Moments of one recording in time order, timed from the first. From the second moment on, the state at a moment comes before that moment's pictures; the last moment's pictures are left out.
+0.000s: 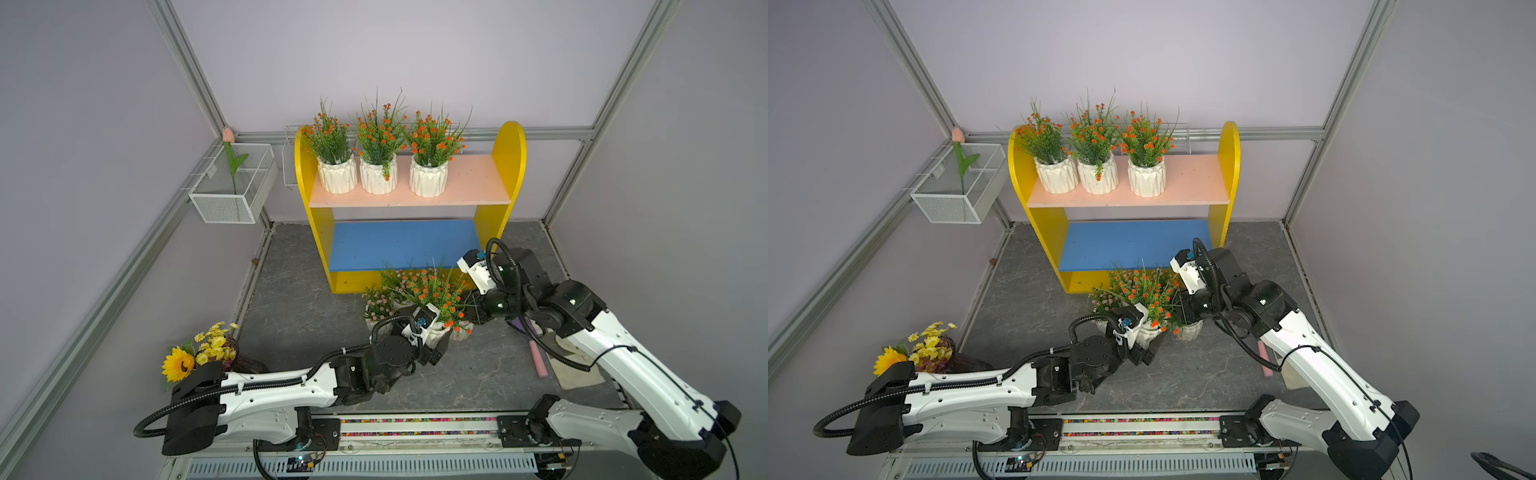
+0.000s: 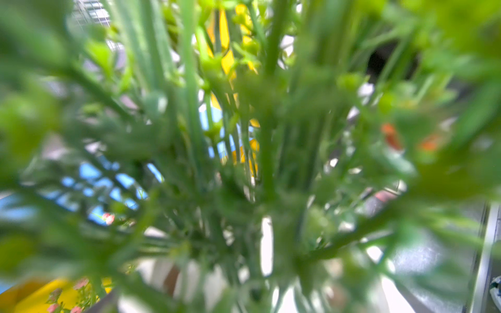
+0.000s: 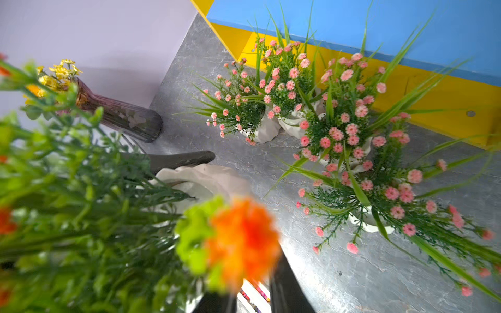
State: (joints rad) left arm -1.35 1.17 0.69 0.28 -0.58 0.00; right arm 0.68 1.13 1.31 -0.98 -0.27 0.34
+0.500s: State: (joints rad) left arm -1.34 1.22 0.93 0.17 -0.63 -0.01; right arm 0.55 0.93 1.13 -0.98 -0.21 0.35
